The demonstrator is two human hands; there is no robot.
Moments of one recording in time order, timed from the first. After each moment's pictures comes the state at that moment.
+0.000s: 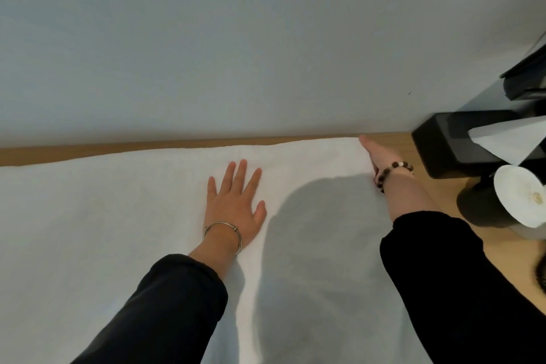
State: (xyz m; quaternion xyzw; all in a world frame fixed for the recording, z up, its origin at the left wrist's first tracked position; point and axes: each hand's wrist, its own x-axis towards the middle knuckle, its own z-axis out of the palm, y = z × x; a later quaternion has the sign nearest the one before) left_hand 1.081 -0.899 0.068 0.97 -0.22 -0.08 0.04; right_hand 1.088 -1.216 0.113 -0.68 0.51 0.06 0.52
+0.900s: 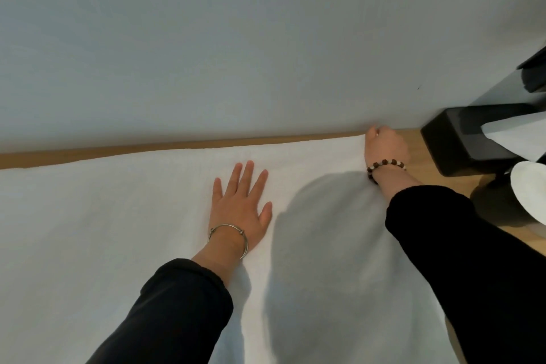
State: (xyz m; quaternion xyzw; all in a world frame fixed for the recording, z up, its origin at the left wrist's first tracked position) left_hand 1.081 -0.900 0.068 0.97 -0.24 -0.08 0.03; right_hand 1.110 -1.210 0.091 -0.89 0.41 -0.08 0.17
